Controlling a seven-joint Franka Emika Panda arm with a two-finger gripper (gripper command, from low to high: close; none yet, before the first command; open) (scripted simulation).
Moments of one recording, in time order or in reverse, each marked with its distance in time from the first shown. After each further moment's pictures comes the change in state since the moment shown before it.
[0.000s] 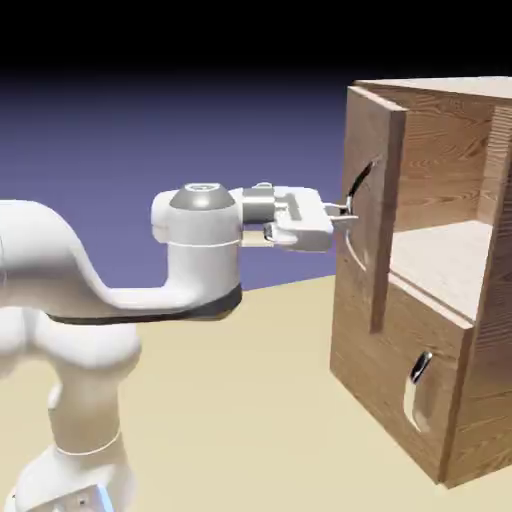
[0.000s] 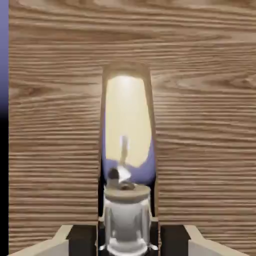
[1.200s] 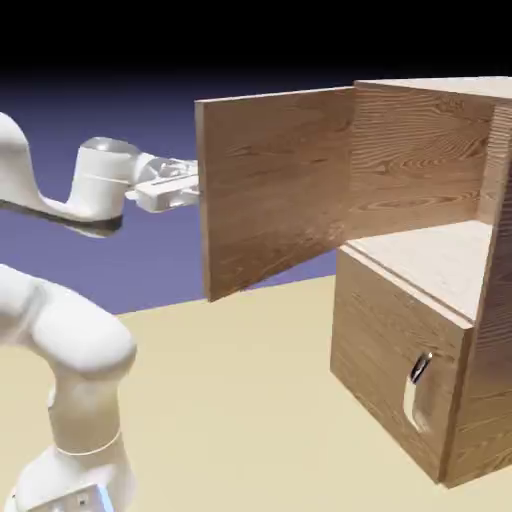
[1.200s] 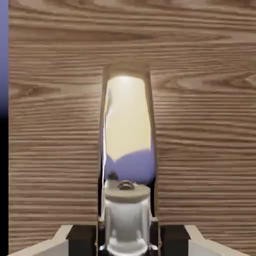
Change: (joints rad) arm -0.124 0.485 1.282 0.244 1.295 -1.102 0.227
